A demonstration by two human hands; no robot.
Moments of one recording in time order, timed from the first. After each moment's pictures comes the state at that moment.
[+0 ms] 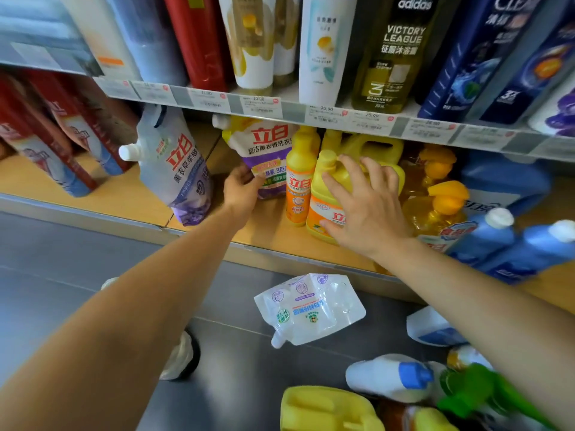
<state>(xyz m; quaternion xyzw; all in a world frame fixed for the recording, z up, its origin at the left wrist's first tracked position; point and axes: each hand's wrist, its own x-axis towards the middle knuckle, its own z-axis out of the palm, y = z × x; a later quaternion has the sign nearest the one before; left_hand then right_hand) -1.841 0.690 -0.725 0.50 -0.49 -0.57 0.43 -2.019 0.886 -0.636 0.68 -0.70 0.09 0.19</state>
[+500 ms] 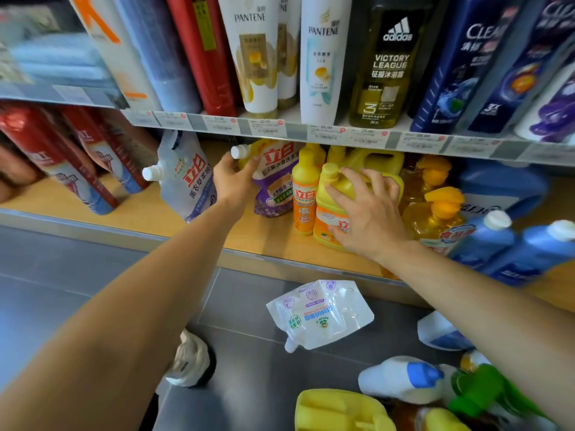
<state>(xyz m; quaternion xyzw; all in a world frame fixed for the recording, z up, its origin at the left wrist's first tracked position) -1.819 0.704 -0.639 0.47 -0.55 -0.49 0.49 -2.017 0.885 -0.633 0.67 -0.71 0.12 0.17</state>
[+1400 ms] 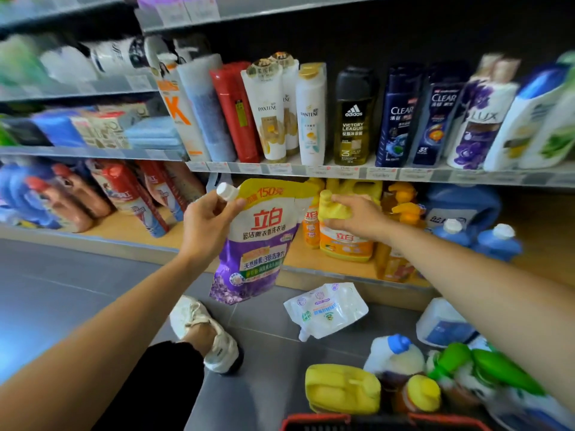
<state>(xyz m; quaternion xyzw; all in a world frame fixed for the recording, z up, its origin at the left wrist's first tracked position) -1.712 0.861 -0.510 0.48 -0.70 -0.31 0.43 -2.010 0.917 -0.548 0.58 -0.75 0.24 -0.22</state>
